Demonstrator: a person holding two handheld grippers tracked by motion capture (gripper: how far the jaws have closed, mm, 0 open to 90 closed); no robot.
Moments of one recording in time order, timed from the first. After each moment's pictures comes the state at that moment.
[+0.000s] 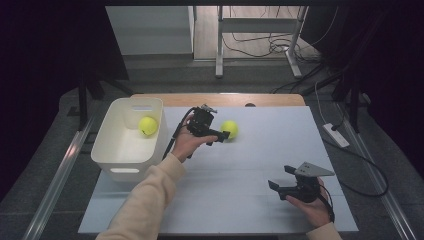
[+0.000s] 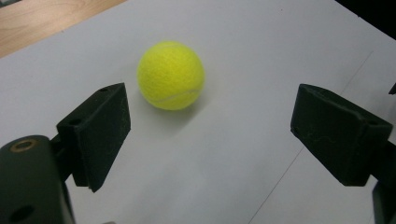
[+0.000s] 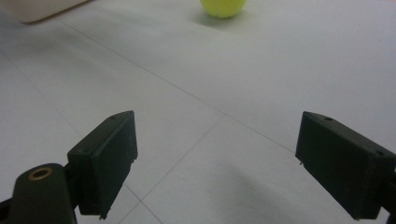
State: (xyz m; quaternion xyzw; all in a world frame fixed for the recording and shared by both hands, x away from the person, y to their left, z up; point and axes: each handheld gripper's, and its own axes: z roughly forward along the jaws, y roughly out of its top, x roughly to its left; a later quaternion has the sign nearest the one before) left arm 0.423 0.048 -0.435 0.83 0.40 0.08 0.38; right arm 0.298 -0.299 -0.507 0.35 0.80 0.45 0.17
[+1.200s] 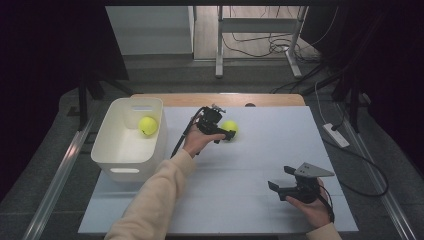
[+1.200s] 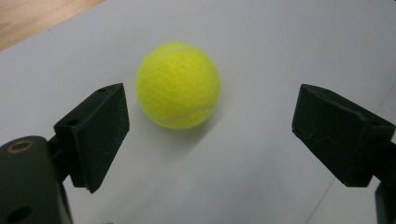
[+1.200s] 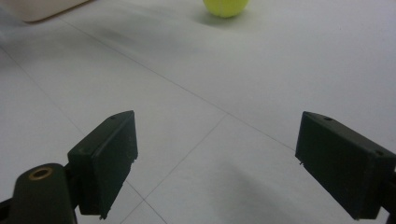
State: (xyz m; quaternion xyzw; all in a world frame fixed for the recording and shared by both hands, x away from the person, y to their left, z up) left arm 0.453 0.024 -0.458 0.83 0.41 0.09 0.37; right arm 0.296 -0.298 -0.508 0.35 0.80 0.45 0.17
